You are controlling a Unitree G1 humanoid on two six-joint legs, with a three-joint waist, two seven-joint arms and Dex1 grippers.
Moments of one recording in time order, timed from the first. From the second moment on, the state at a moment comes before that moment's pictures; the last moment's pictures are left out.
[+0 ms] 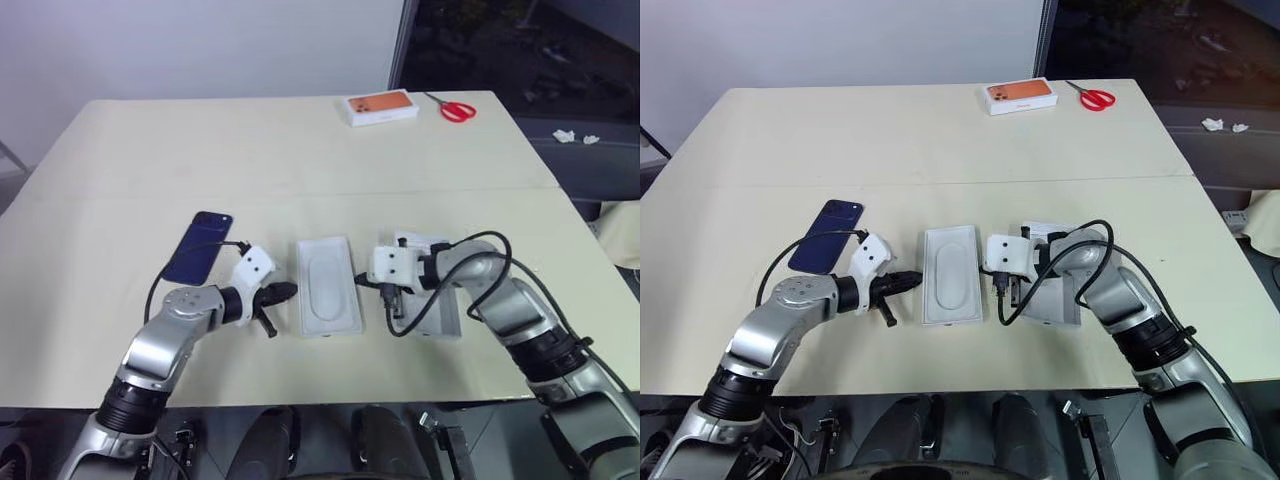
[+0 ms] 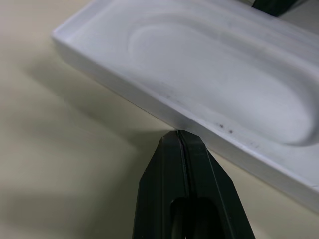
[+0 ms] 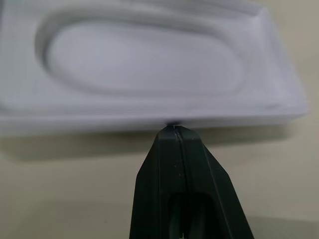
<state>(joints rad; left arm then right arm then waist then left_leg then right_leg) -0.25 0.52 -0.11 -0.23 -0.26 0.67 -0.76 -0.57 -0.64 0.33 -0.05 -0.08 0.26 1.10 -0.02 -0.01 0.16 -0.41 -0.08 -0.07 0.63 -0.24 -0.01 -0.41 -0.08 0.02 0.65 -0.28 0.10</state>
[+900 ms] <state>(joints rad) -0.45 0.80 0.22 0.35 -0.39 0.70 -0.84 -0.80 -0.07 0.44 0.30 -0.13 0.20 0.74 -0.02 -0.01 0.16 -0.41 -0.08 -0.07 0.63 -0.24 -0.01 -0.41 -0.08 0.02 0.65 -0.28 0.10</state>
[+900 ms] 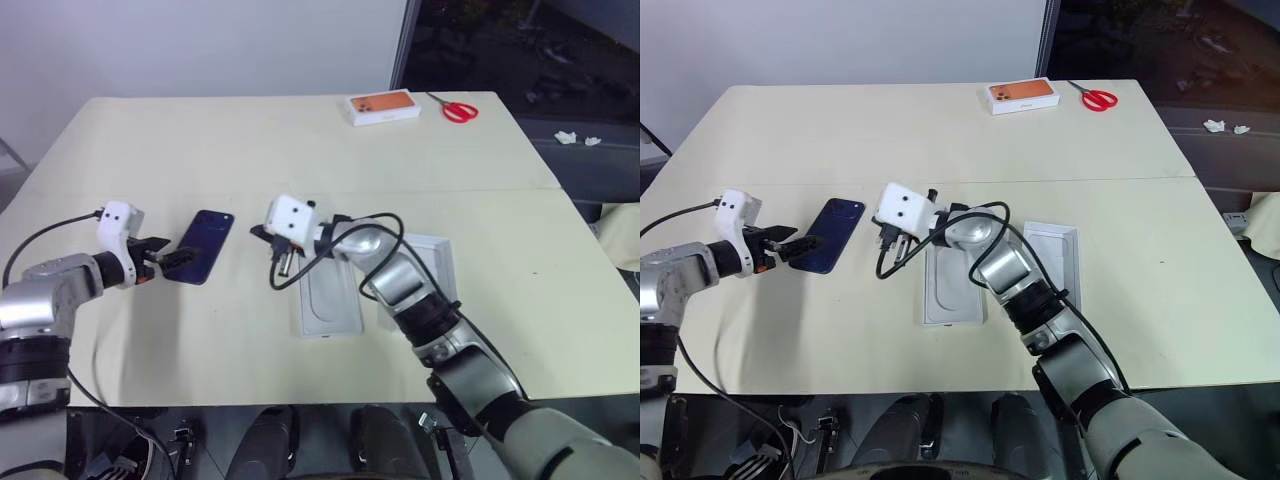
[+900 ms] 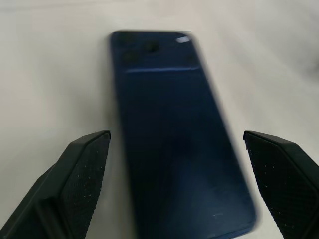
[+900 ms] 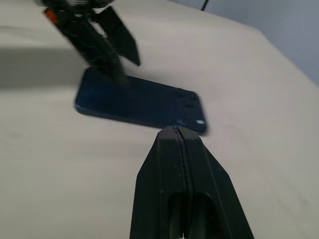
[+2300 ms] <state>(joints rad) -0.60 0.70 0.14 0.54 -0.38 0.93 -1.12 -0.95 0.07 0.52 0.67 -0.30 0.33 0.70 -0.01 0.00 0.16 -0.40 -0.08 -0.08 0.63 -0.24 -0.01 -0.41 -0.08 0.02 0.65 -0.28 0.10</state>
